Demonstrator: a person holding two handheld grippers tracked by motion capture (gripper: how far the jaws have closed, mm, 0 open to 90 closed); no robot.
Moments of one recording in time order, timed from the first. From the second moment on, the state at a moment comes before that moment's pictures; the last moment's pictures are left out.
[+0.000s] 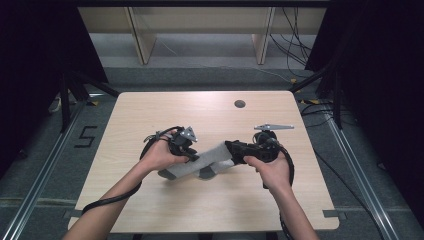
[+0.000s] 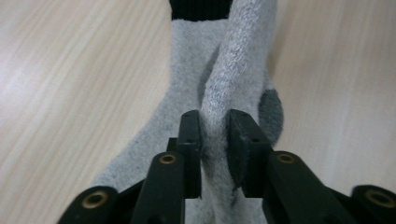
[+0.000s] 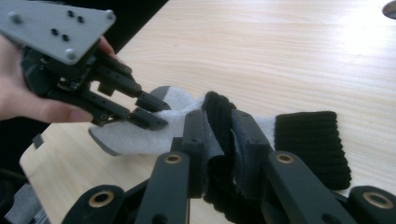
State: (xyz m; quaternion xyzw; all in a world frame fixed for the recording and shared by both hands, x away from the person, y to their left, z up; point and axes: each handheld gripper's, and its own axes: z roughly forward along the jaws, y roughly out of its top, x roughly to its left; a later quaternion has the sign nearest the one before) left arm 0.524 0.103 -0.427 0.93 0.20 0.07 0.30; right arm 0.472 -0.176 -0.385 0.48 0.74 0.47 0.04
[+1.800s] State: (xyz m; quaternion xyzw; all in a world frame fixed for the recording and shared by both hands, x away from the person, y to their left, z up) left arm 0.488 0.193 -0.449 0.87 0.31 0.16 0.35; right arm 0.532 -0.215 -0.450 0.56 0.75 0.33 0.13
